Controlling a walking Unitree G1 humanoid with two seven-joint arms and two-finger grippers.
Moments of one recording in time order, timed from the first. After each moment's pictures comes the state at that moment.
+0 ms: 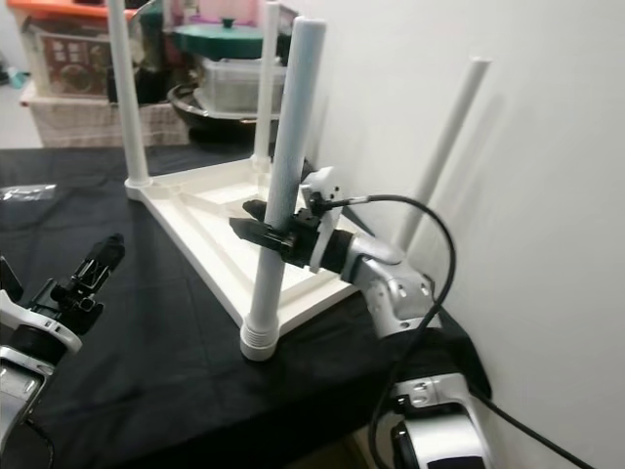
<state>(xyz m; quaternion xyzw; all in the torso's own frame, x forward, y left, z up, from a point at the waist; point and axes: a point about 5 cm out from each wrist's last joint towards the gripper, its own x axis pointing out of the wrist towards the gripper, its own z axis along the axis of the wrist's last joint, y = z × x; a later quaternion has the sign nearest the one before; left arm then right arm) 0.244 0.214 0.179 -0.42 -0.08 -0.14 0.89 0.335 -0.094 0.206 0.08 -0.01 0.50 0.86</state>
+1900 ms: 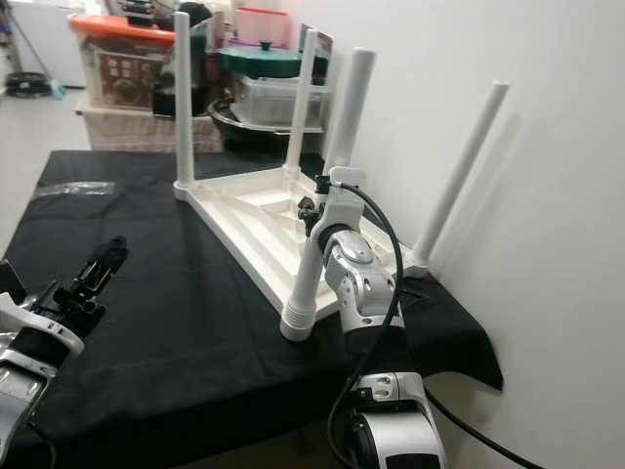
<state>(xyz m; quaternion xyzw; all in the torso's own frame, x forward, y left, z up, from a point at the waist) 0.243 0.211 0.175 -0.43 -0.08 -0.13 0.89 0.370 -0.110 0.191 0.08 0.09 0.07 0.99</state>
